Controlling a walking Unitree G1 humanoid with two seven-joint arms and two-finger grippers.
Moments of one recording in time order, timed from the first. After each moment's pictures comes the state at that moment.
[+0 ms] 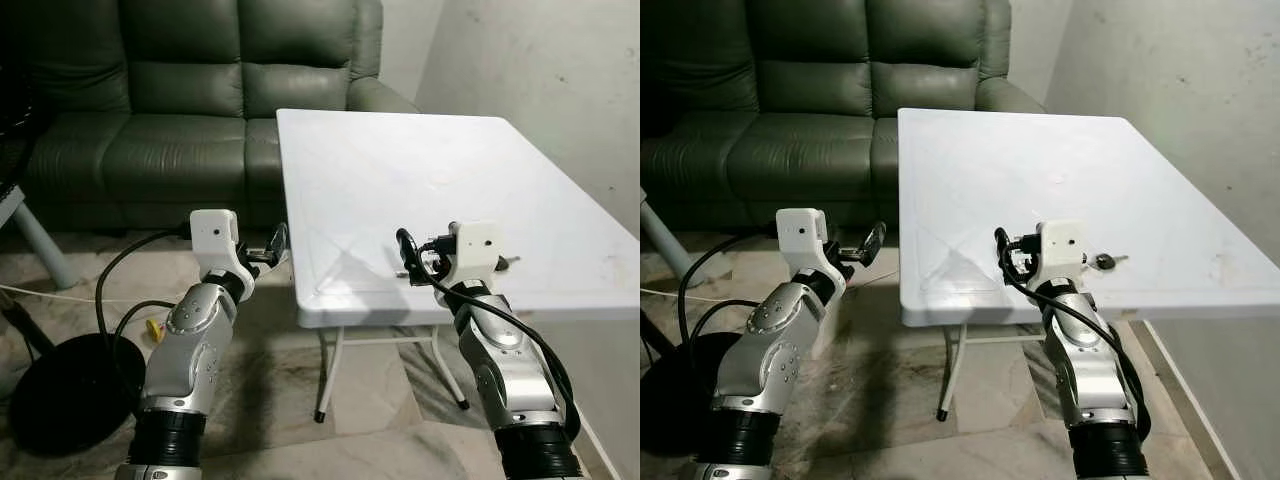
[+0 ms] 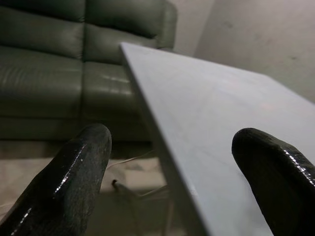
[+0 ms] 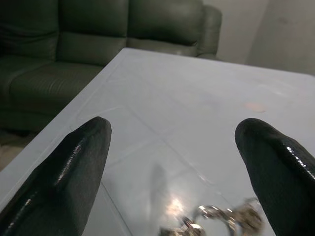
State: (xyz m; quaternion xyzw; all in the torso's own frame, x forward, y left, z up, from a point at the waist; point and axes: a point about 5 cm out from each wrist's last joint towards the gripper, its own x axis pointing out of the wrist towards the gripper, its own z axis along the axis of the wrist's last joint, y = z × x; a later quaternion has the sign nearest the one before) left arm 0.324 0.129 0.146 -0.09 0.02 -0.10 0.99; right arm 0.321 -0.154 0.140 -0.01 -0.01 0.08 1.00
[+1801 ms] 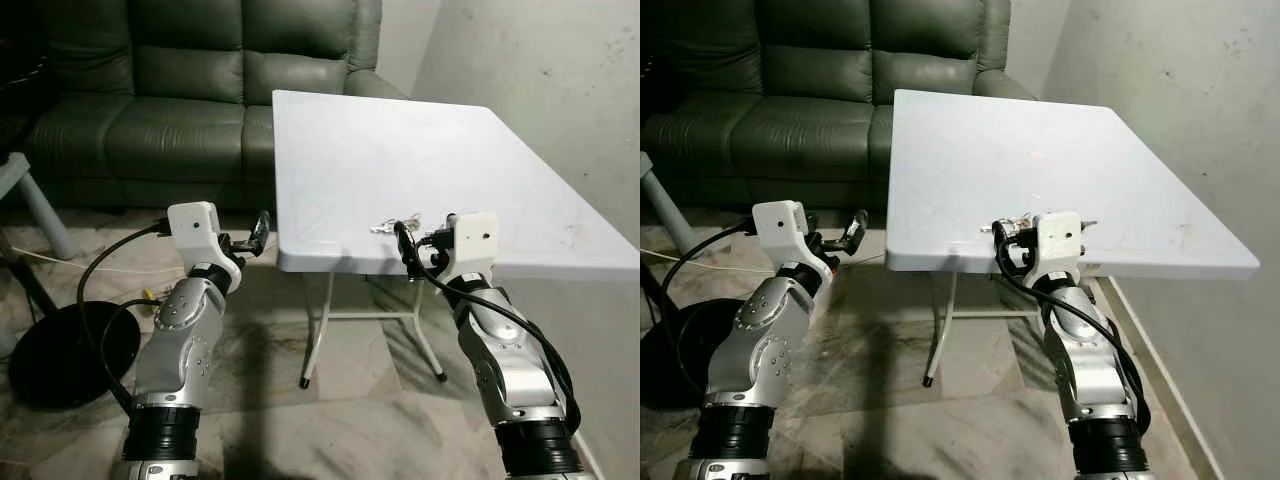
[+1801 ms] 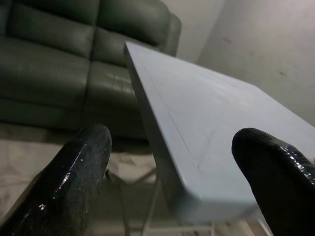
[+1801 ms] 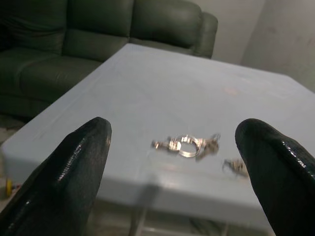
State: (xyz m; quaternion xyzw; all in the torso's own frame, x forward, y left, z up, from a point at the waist) left arm 0.327 0.138 0.152 -0.13 0.00 -0.08 0.99; right arm 0.322 -0.151 0.147 -0.02 -0.02 0.09 1.00
